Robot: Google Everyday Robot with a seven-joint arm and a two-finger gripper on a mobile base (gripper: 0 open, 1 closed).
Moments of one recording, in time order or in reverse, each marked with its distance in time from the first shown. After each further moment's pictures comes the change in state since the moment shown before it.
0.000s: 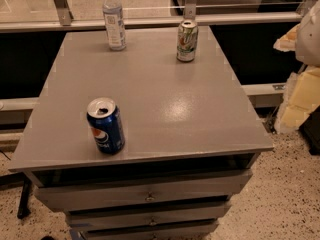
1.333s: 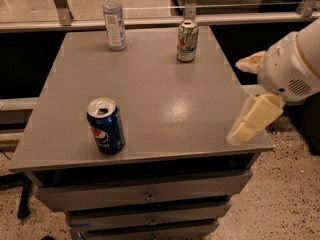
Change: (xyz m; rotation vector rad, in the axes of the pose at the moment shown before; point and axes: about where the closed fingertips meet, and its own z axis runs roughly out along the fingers) arm -0.057 0.022 0.054 -0.050 -0.331 0.029
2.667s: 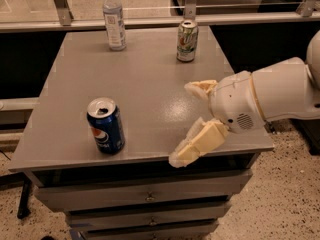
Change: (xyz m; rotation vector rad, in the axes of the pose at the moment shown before) arm -0.078 0.064 0.059 -0.158 -0.410 0.053
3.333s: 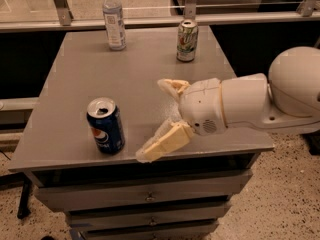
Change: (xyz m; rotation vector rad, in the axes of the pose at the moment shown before) arm -0.033 0.002 0.049 -0.003 -0.190 -0.053
